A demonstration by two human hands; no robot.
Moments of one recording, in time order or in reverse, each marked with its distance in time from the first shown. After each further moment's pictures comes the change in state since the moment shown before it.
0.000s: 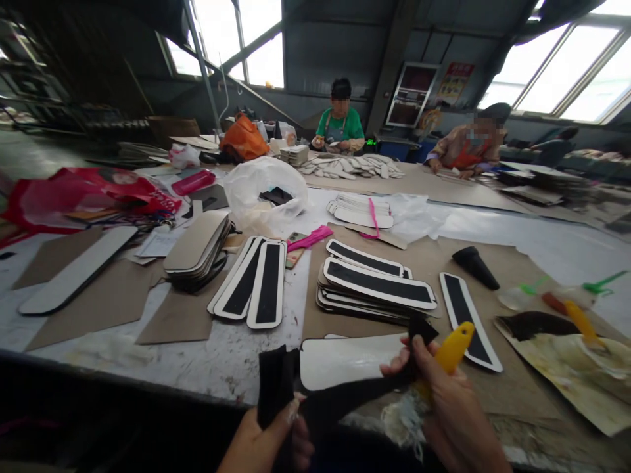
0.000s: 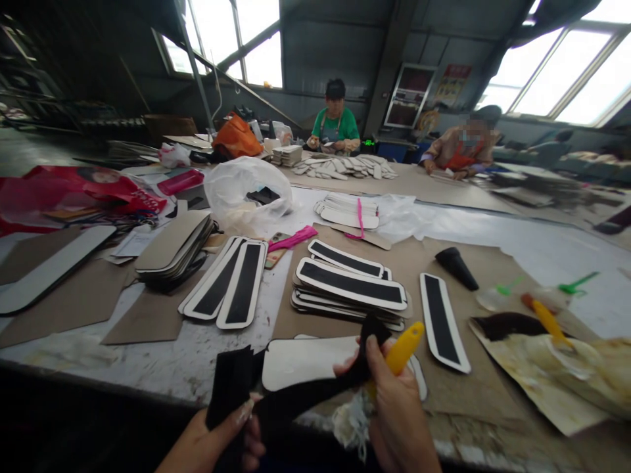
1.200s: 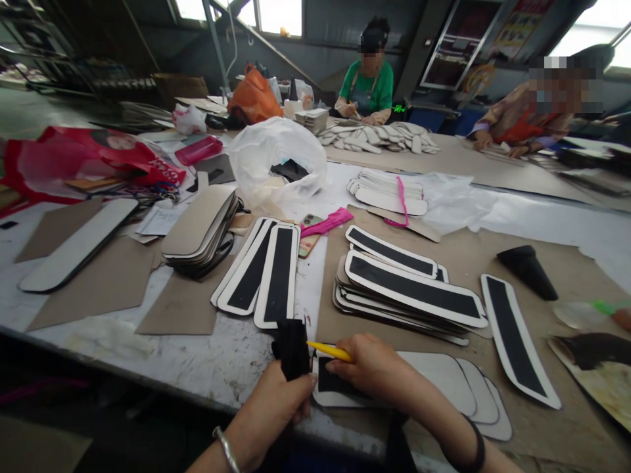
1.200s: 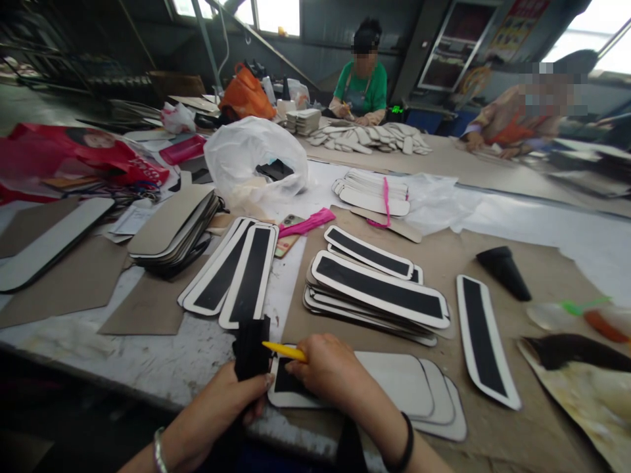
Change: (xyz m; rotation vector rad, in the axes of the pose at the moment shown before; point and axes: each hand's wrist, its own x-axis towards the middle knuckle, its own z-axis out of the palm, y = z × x) left_hand 0.047 0.044 0.005 0.296 -0.050 -0.045; right_hand 0.072 0.022 0.074 -1.701 -0.861 -0.126
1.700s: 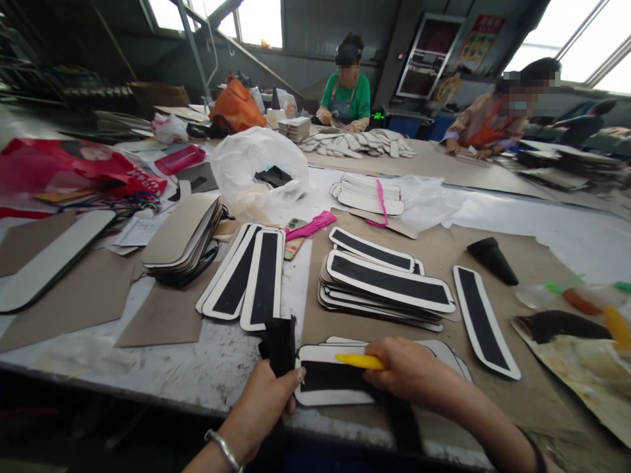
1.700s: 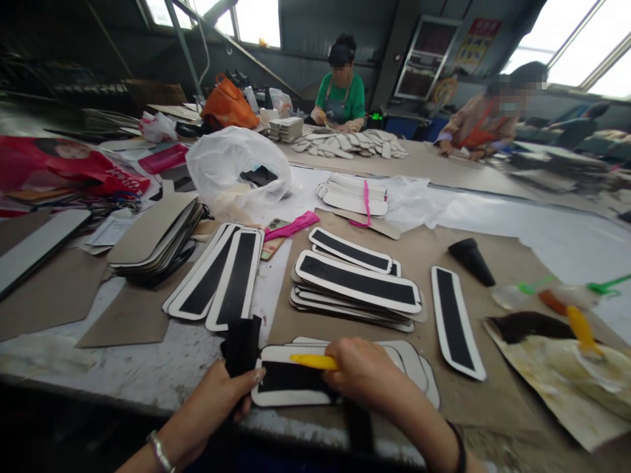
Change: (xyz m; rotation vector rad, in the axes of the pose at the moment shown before) left_hand 0.004 -0.008 0.007 0.068 0.104 0.031; right_hand -0.050 0.037 -0.015 -0.091 0.043 0.098
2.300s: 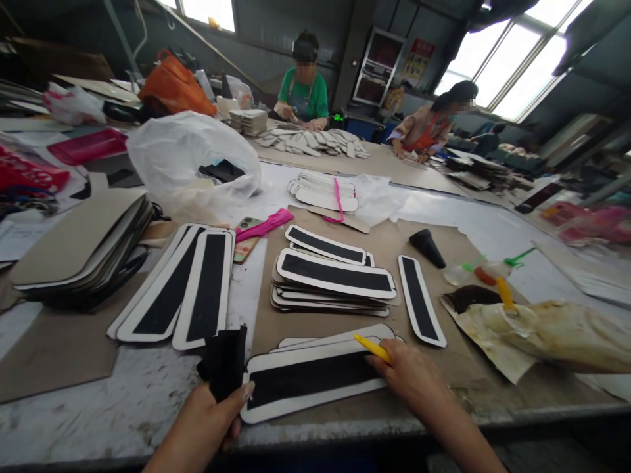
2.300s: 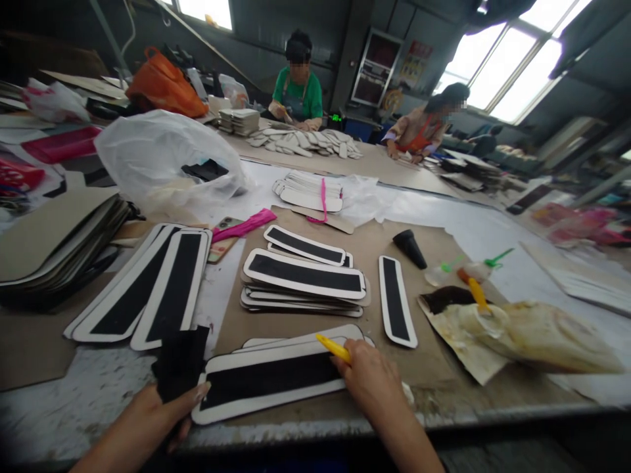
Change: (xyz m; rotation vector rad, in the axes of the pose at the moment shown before) left_hand 0.004 -0.010 0.003 0.129 0.041 0.062; right_hand -0.042 0.065 0.040 0.003 0.224 0.530
